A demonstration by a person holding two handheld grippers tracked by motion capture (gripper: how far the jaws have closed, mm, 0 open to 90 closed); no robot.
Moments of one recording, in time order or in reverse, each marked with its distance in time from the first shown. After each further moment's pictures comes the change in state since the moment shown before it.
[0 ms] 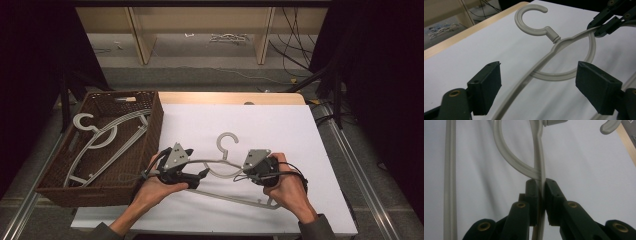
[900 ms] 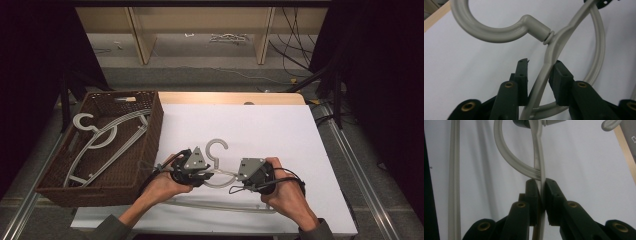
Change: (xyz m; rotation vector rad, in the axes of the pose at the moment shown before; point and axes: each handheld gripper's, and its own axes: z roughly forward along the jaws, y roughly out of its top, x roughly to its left) left arm -0.012 0.010 0.019 0.209 -0.160 0.181; right arm 0.017 0.012 -0.012 -0.028 0.030 -0.164
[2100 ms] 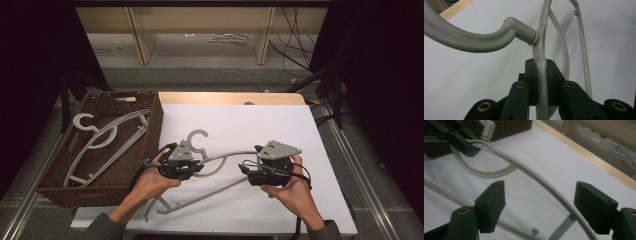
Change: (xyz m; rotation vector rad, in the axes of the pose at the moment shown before) left arm 0.021 -0.007 -0.027 -0.049 0.020 -0.126; right arm -0.018 -0.027 -0.012 -0.327 -0.150 0.486
